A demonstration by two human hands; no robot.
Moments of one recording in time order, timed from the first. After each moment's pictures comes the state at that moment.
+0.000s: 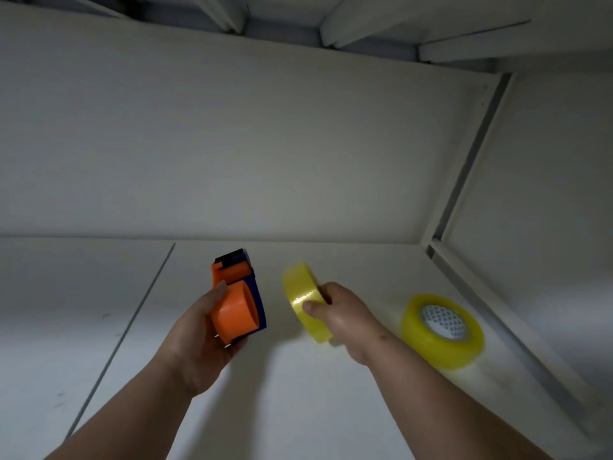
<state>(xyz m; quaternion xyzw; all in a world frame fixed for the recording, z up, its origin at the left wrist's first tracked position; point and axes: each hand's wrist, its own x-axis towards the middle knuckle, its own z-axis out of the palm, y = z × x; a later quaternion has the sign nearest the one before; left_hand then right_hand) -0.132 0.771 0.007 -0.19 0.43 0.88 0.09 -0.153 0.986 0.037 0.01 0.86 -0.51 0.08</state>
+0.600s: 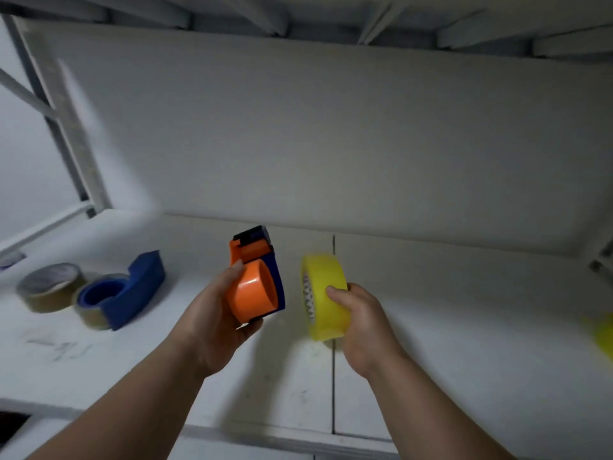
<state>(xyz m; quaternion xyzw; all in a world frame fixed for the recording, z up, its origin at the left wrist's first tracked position) -0.036 0.469 0.034 -0.19 0.48 0.86 0.00 -0.083 0.669 0.021 0.01 0.59 -0.80 0.12</state>
